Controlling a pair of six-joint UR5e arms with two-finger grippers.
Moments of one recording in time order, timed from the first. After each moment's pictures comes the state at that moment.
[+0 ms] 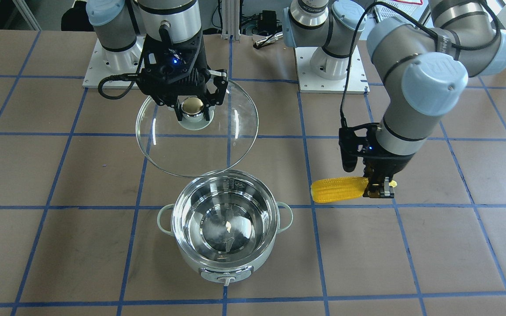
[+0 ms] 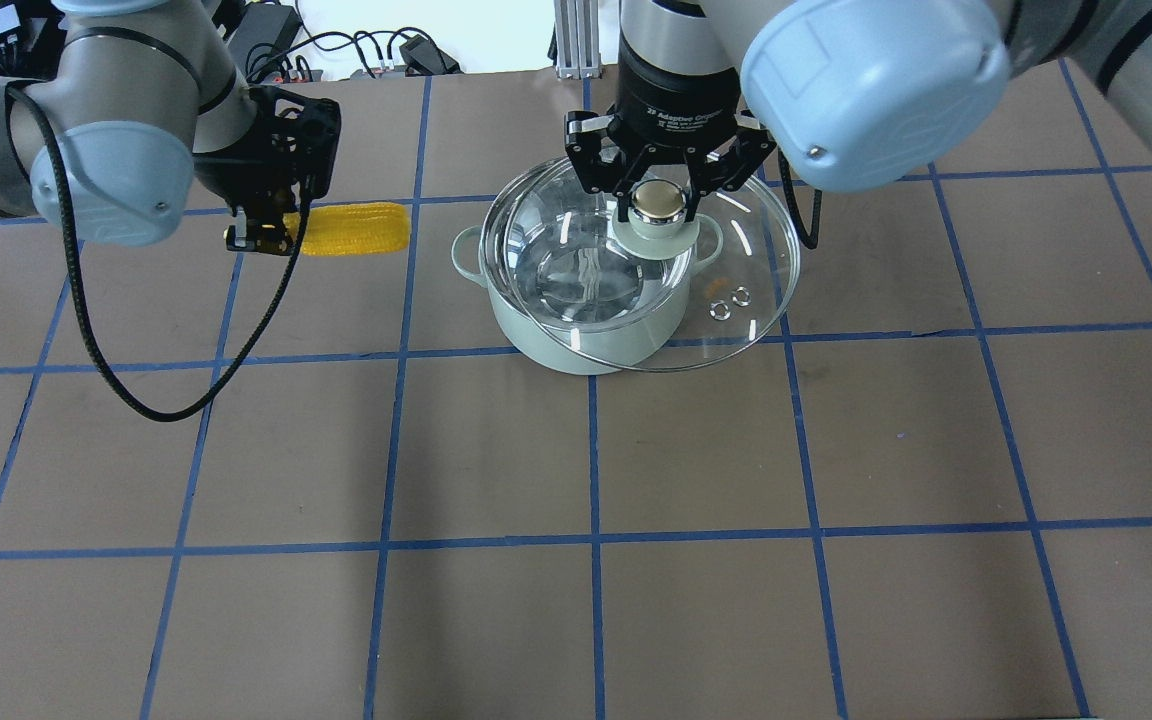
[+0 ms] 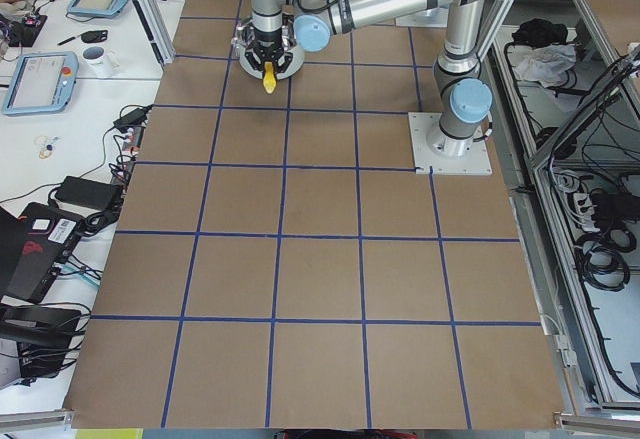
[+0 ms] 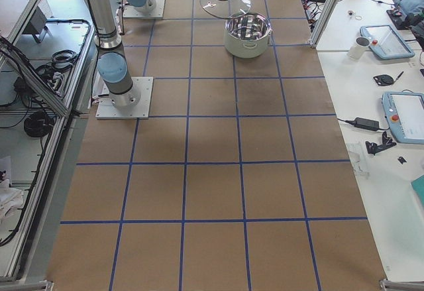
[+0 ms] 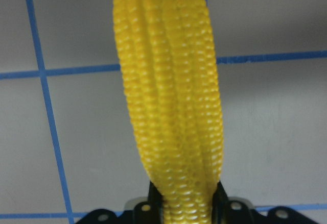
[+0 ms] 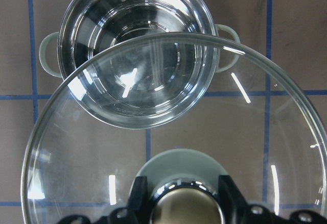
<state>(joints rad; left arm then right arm) -1.52 -1.78 -1.64 -1.22 1.65 1.68 1.88 -1.44 1.39 -1.62 -1.55 0.33</state>
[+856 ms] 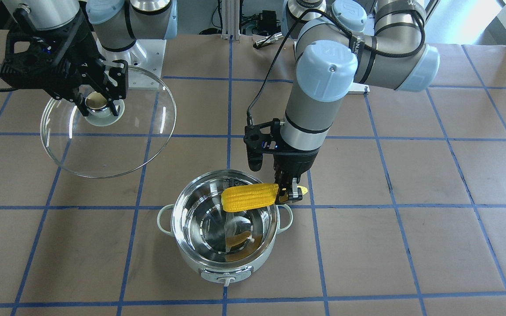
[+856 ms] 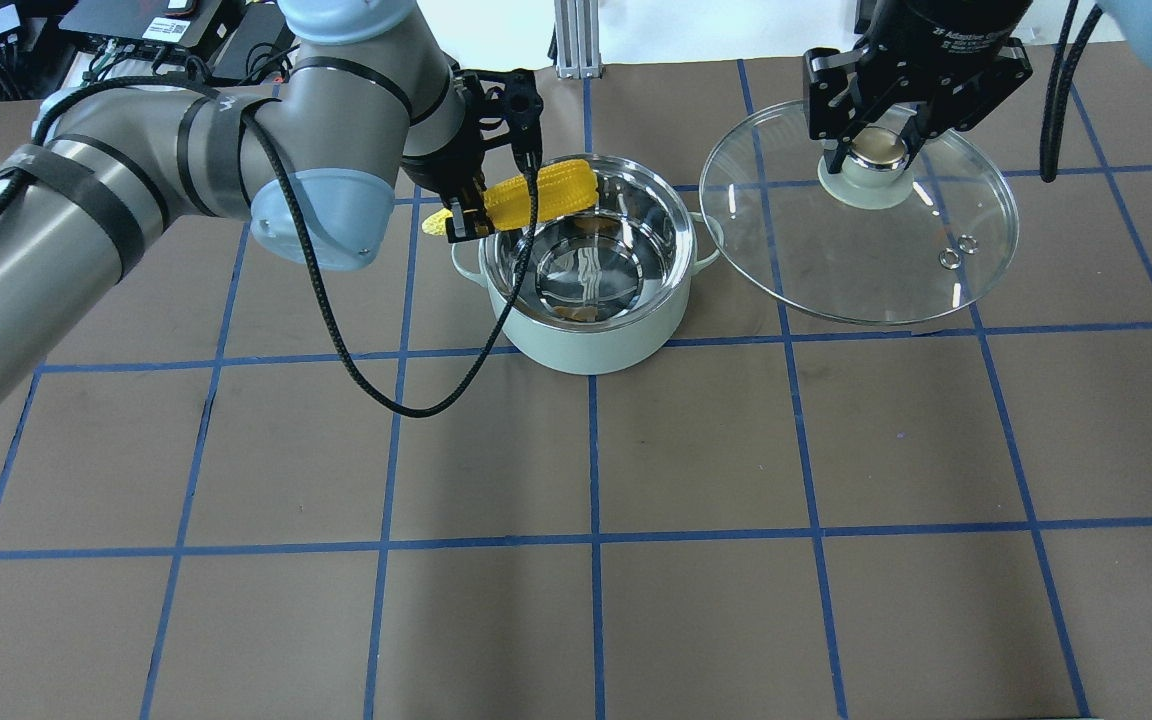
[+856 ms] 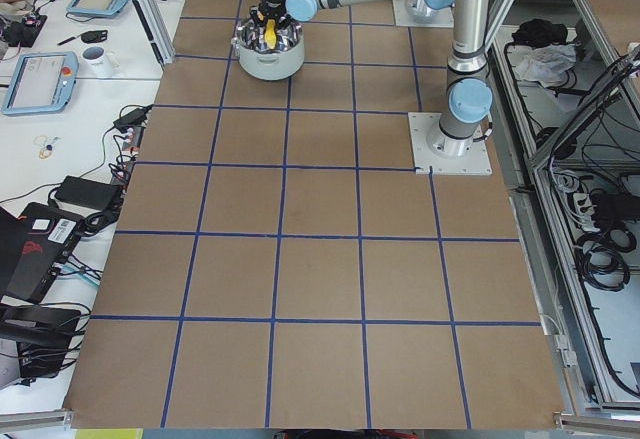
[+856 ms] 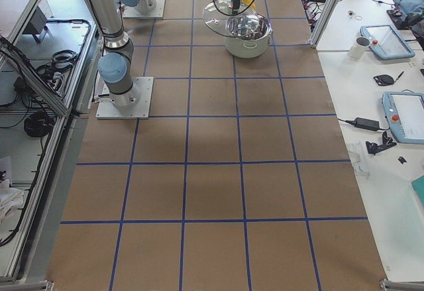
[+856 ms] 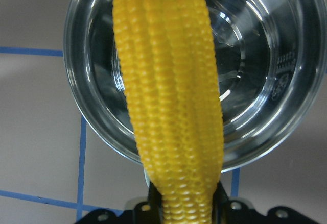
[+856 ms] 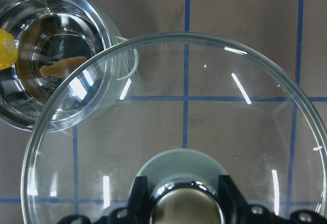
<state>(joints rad) -1.77 -1.87 -1.59 -1.05 1.52 1.29 1.60 -1.53 1.41 -1.51 -1.56 0.02</state>
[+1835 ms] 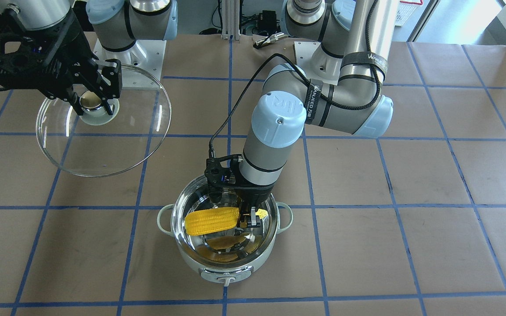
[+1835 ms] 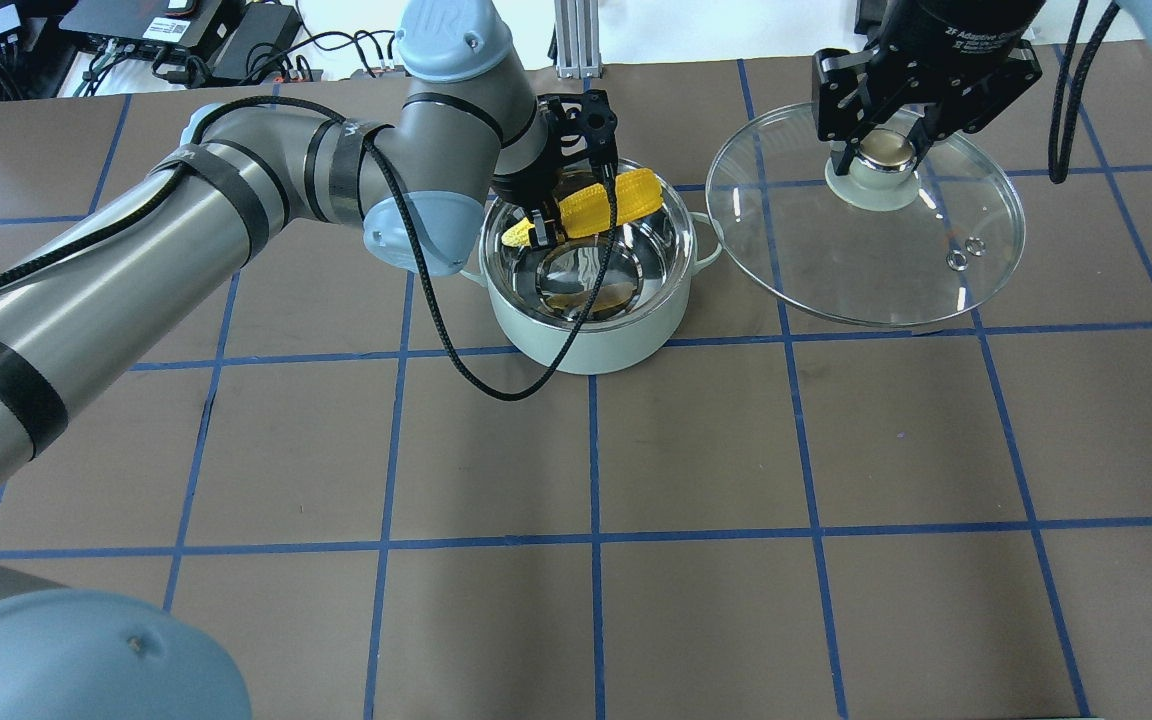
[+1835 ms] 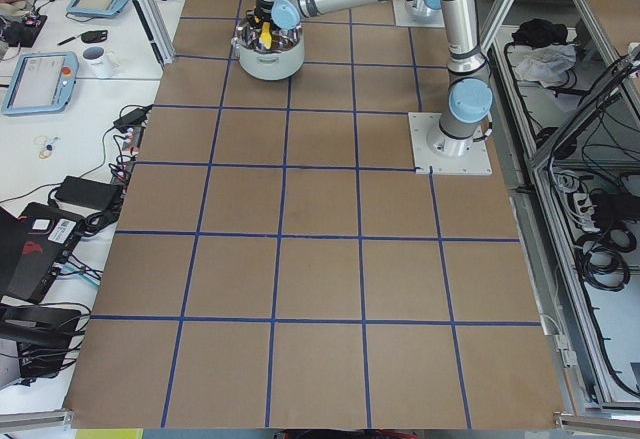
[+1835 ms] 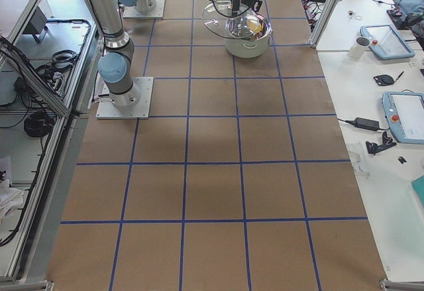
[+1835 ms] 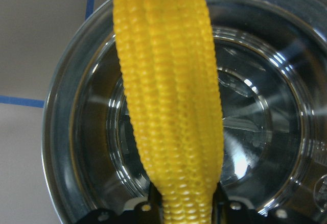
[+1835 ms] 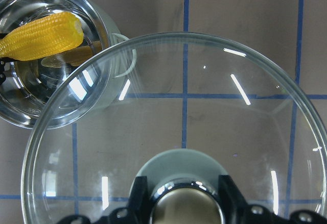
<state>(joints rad) -1.84 -2.03 -1.53 -0.94 1.46 1.18 1.59 -1.53 1.41 -1.50 -1.55 0.00</state>
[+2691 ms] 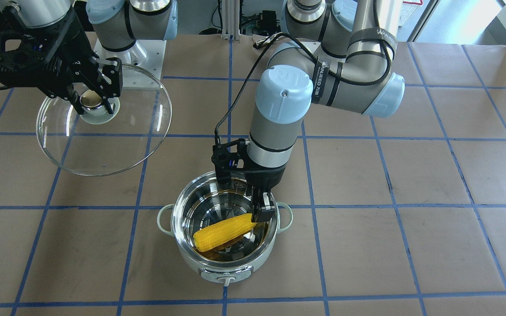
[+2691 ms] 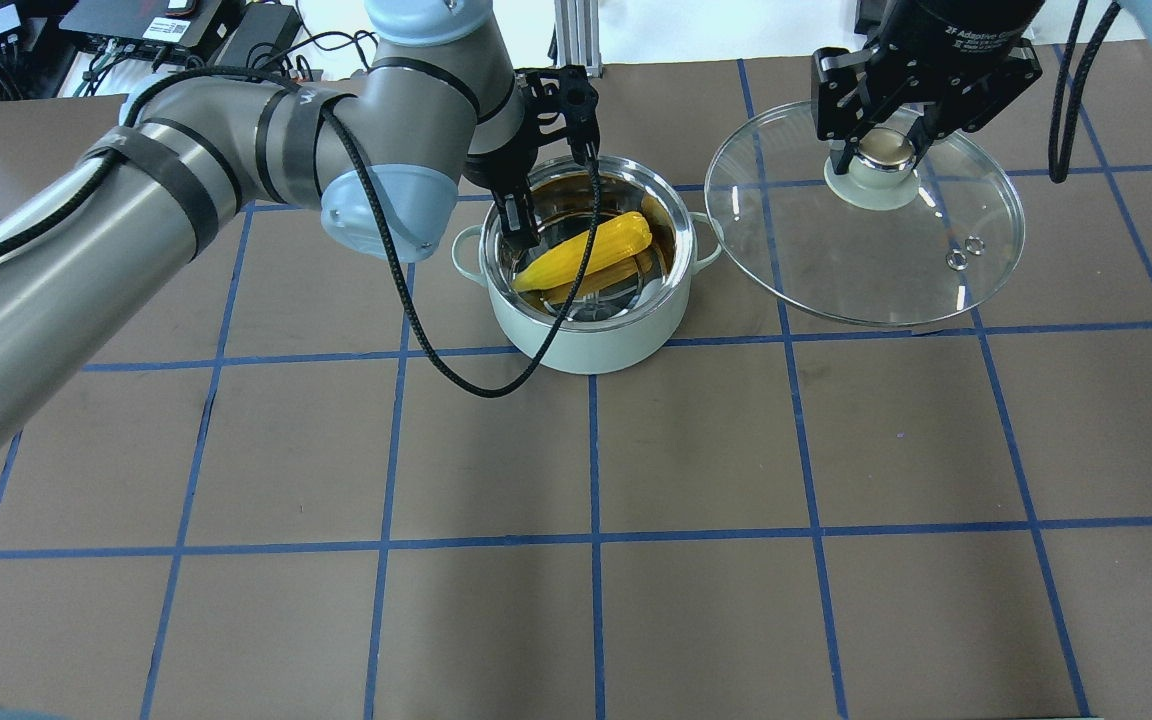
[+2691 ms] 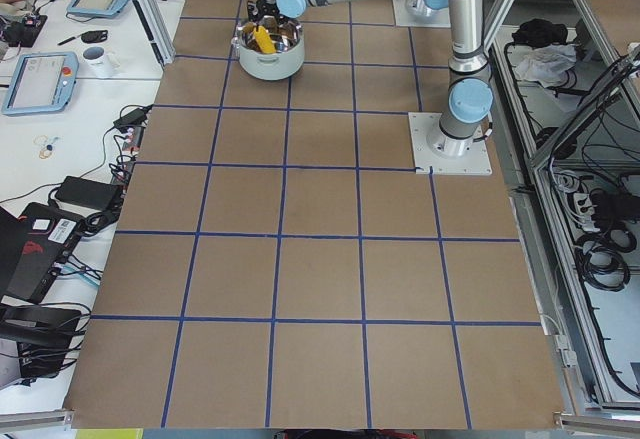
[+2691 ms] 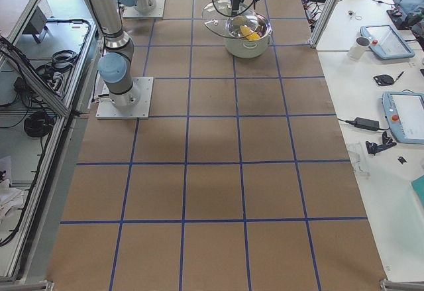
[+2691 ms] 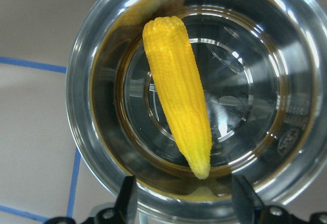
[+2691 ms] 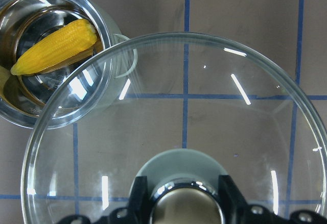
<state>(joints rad) -1.84 -1.95 -1.52 -1.04 1.54 1.15 1.59 -1.54 1.41 -1.50 -1.55 0.00</state>
